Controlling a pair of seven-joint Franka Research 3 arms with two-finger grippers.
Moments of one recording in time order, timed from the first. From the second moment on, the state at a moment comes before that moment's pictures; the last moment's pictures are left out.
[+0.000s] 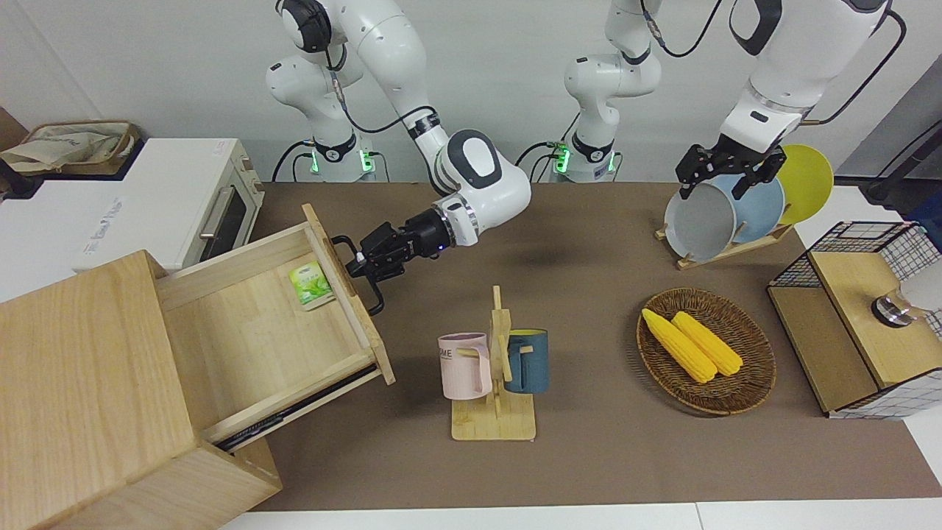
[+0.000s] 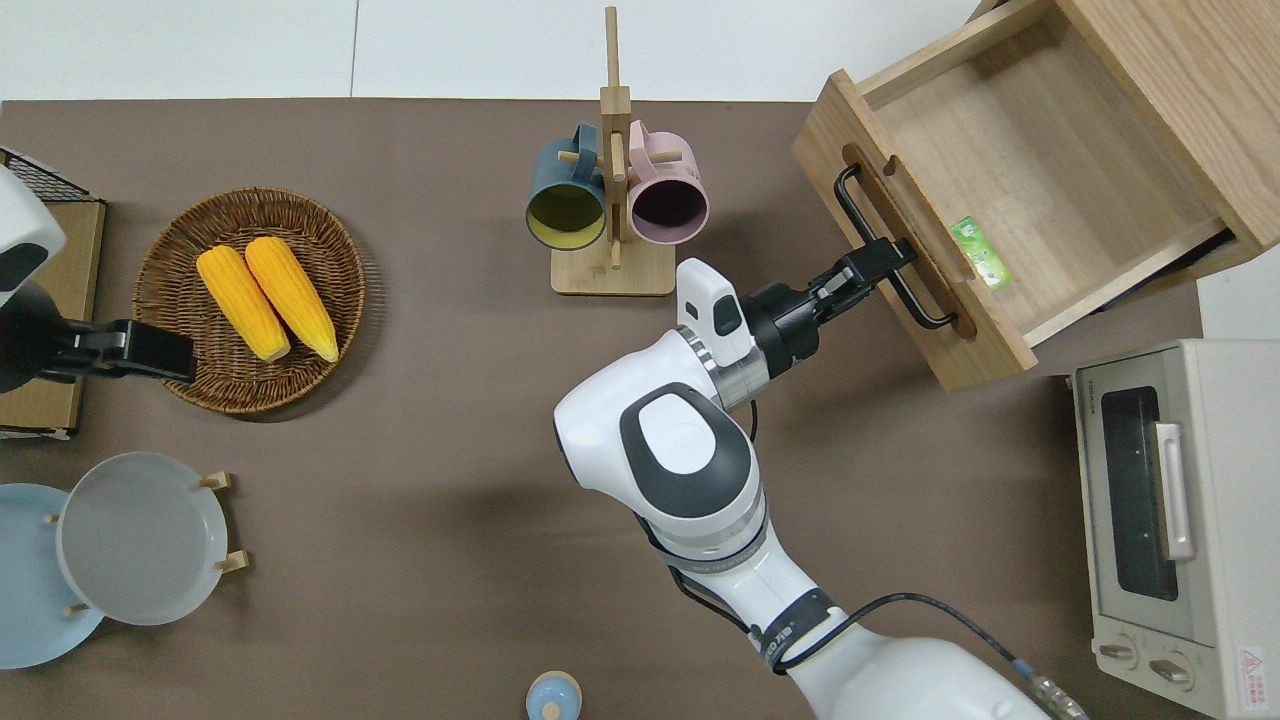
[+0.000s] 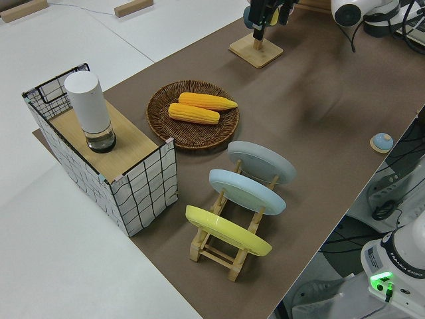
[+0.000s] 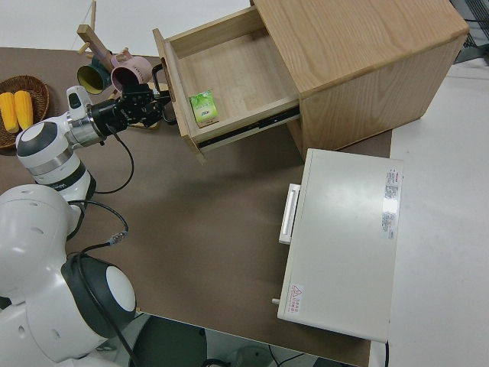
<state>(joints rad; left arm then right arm) 0.03 0.04 -0.06 -1.51 0.00 1.52 0.02 0.59 0.47 0.09 -1.64 -1.49 1.43 0.50</state>
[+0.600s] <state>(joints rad) 0.03 0.04 -0.06 -1.51 0.00 1.52 0.02 0.61 0.47 0.08 -1.64 -1.49 1.43 0.50</state>
